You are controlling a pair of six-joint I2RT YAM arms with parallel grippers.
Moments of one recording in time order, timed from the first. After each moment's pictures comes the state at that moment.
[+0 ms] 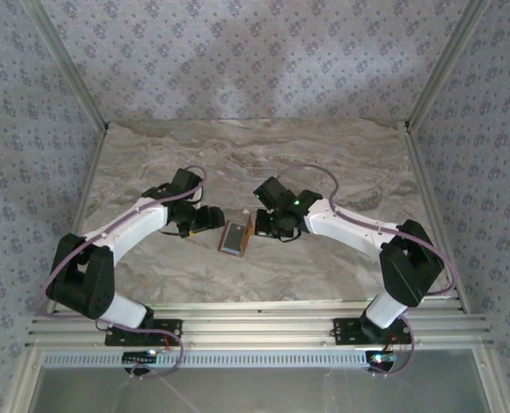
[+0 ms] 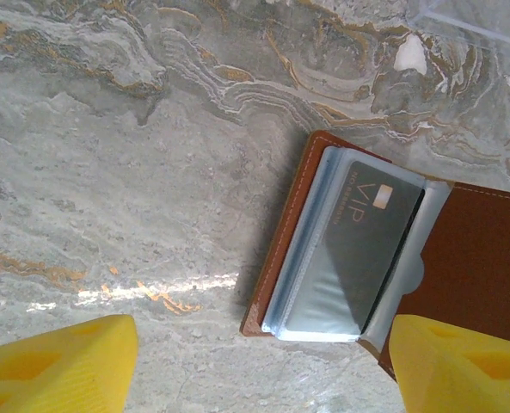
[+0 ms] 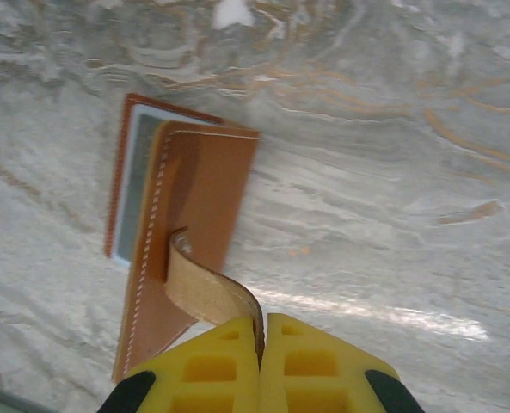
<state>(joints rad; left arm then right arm) -0.44 1.47 0.97 -0.69 0.24 -0.59 0.80 1.62 1.17 -0.67 -0.06 0.82</state>
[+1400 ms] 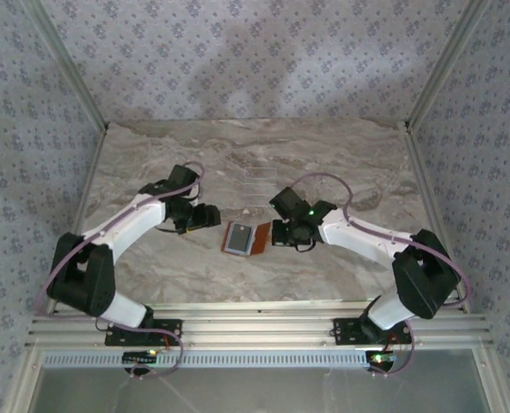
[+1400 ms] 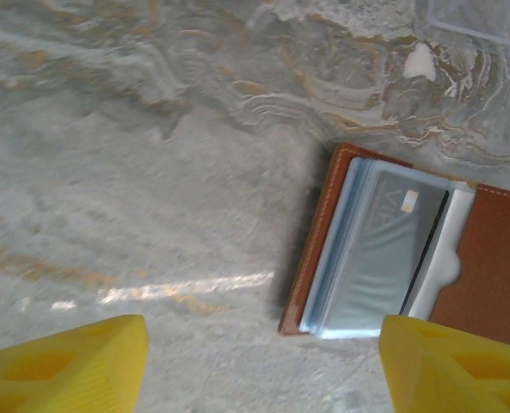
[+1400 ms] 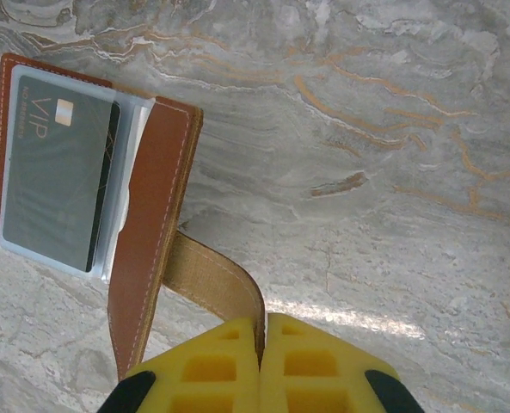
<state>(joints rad) -0.42 1.51 1.02 -0.73 0.24 -0.53 0.77 1.50 0.99 -0.64 -0.01 0.71</state>
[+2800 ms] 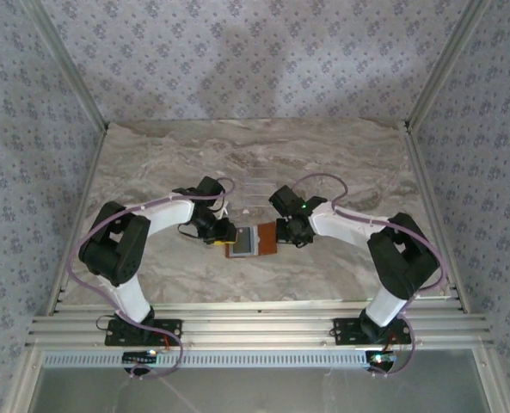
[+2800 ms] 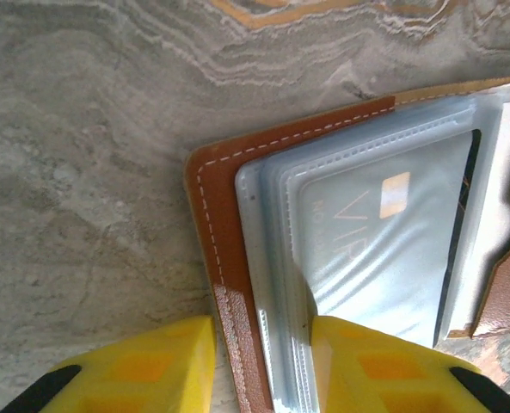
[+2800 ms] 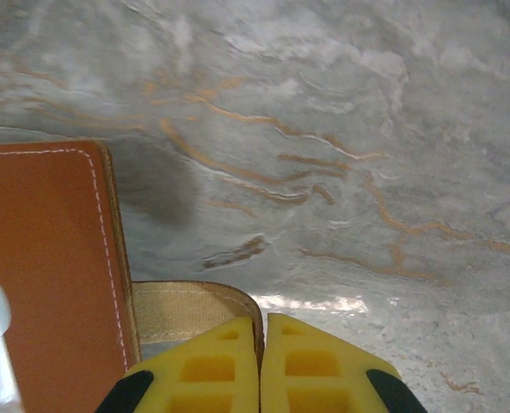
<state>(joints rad) -0.53 1.76 1.02 -0.61 0.39 -0.45 0.70 1.67 1.01 -0.63 0.07 0.72</state>
